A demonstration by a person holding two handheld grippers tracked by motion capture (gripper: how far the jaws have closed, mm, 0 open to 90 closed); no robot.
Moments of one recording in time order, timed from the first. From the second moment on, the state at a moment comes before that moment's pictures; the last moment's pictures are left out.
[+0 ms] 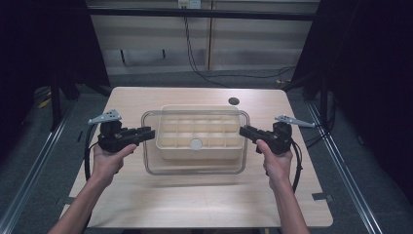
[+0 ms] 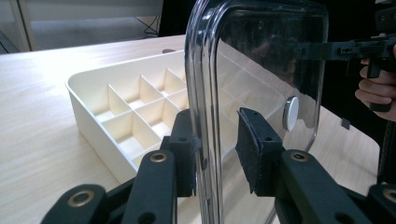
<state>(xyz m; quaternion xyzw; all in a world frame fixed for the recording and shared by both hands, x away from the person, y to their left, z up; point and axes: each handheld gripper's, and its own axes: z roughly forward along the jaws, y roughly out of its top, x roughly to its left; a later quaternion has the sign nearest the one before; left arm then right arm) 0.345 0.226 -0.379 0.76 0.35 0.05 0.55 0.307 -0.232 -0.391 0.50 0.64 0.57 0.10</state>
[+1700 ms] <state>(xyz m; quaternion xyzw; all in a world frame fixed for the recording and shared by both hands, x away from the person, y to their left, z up) 0.415 0.208 -0.362 0.74 0.38 0.06 0.55 0.373 -0.247 -0.369 0.51 0.63 0.58 0.10</state>
